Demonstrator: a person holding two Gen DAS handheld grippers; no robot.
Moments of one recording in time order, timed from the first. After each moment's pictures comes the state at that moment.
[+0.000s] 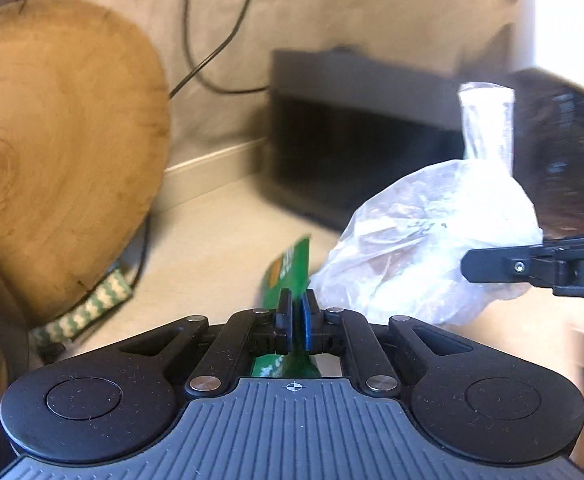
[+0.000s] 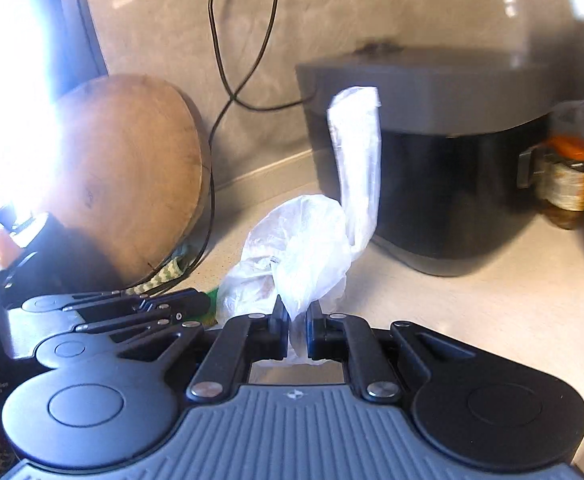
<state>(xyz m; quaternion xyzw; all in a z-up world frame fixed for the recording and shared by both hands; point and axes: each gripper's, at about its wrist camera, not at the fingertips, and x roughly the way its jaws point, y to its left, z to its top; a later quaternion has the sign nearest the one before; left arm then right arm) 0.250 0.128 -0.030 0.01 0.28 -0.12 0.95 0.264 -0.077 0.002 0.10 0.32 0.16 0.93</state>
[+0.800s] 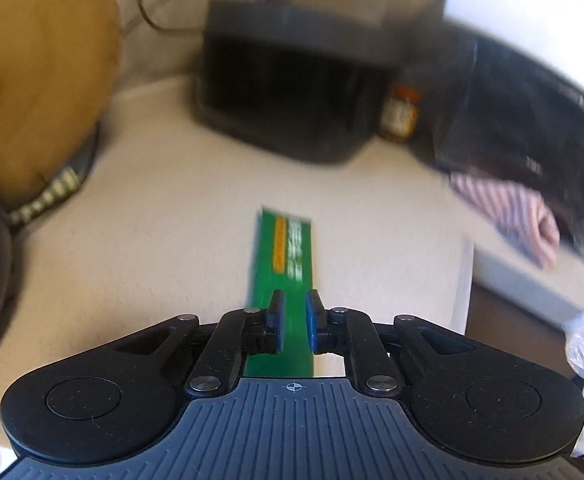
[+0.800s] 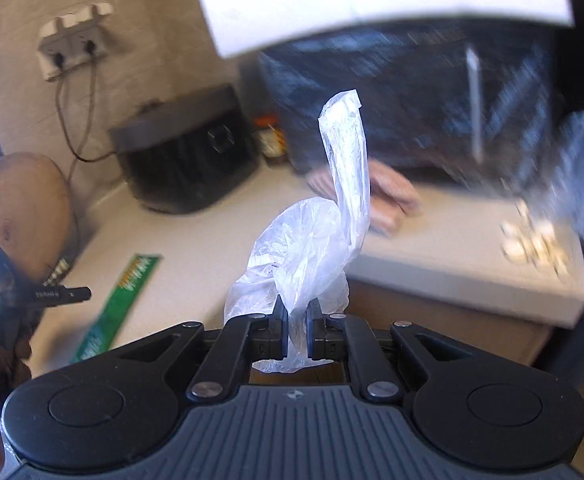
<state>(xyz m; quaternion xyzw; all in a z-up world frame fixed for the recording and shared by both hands) 0.181 0.096 -0.047 0.00 0.37 -0.19 0.91 -0.045 -0.225 -0.005 0.19 0.31 -0.11 0.93</state>
